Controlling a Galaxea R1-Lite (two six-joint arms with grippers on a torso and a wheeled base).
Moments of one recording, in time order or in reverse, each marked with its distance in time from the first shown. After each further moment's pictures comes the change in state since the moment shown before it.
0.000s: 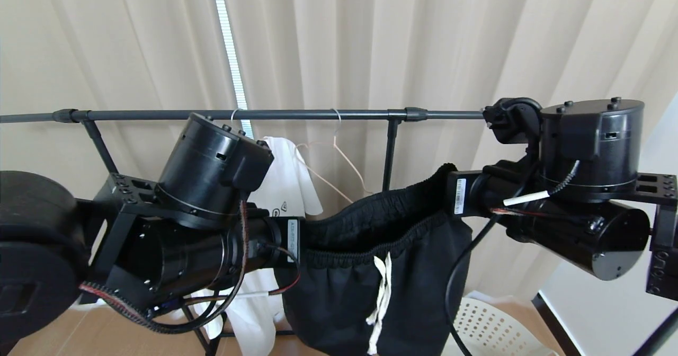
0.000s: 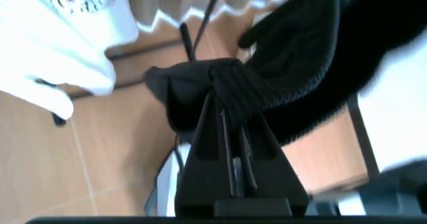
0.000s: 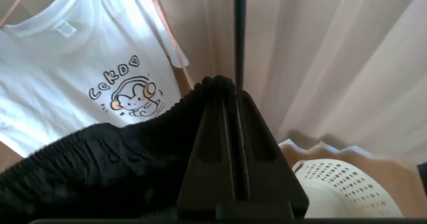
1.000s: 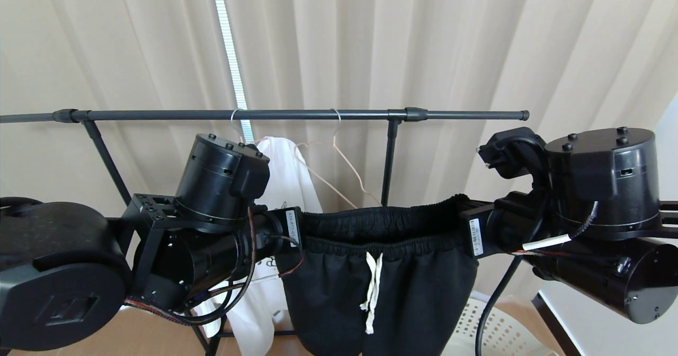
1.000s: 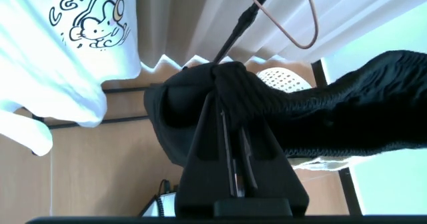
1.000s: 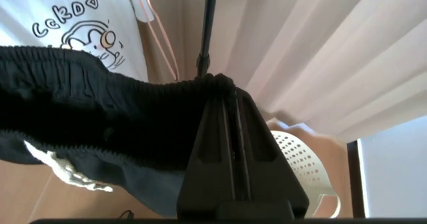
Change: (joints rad) left arm 0.044 0.040 0.108 -0.238 0.037 -0.056; right arm 0.047 -0.061 0.069 0.126 -0.059 -0.086
